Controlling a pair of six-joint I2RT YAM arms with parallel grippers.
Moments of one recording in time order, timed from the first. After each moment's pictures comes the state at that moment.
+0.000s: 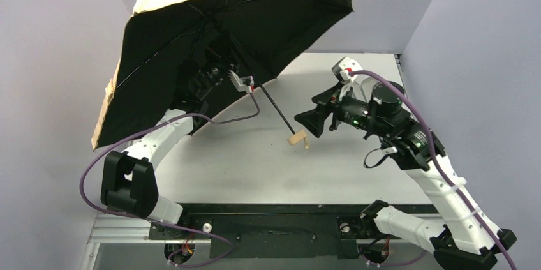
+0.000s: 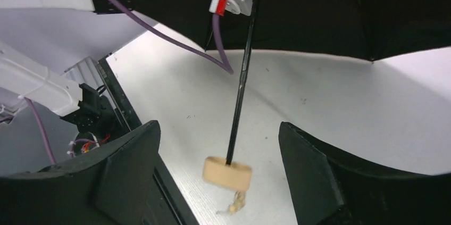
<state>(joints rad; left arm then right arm) -0.32 1.47 1.10 0.58 0.28 1.81 0.63 0.98 1.35 -0.61 -0.36 0.09</state>
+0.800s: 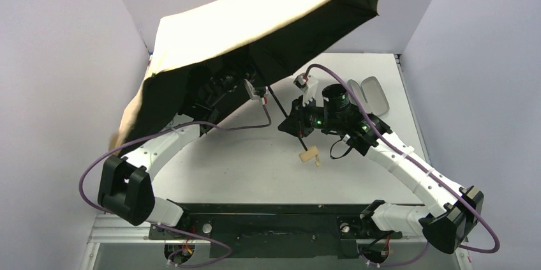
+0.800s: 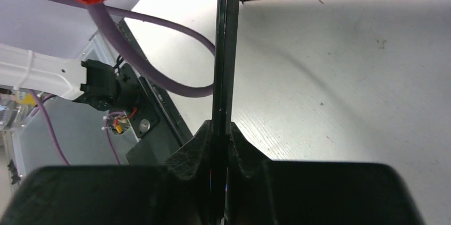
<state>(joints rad) -0.48 1.41 1.09 0.57 0.29 1.84 0.68 1.18 1.13 -0.41 -0.43 0.30</state>
